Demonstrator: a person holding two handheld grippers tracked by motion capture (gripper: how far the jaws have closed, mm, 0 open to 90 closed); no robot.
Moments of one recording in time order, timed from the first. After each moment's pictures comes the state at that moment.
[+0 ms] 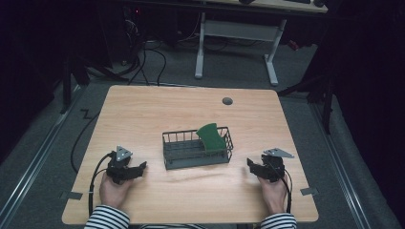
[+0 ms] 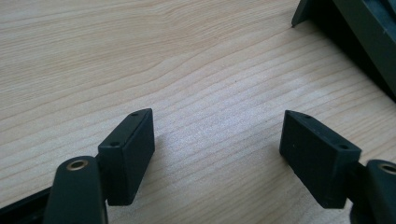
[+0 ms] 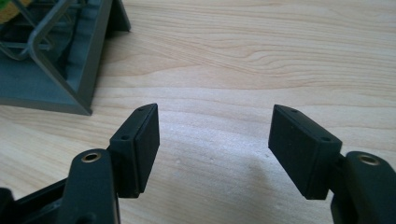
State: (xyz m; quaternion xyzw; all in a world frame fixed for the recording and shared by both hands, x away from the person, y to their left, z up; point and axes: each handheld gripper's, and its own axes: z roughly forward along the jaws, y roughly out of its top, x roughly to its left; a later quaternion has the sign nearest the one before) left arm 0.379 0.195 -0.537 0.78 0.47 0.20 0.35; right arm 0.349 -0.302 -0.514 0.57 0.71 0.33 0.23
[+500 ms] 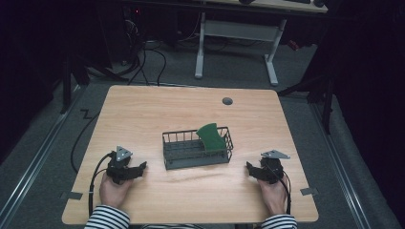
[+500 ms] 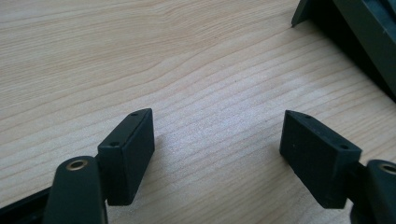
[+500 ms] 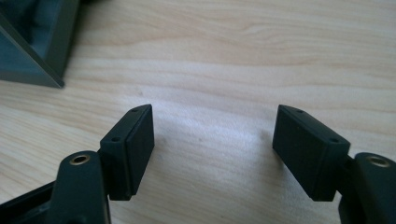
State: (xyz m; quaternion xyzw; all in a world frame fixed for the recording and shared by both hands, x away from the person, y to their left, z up) left arm 0.379 0.195 -0.537 0.78 0.47 0.20 0.35; right arm 0.349 -0.303 -0.529 0.57 0.73 0.30 0.24
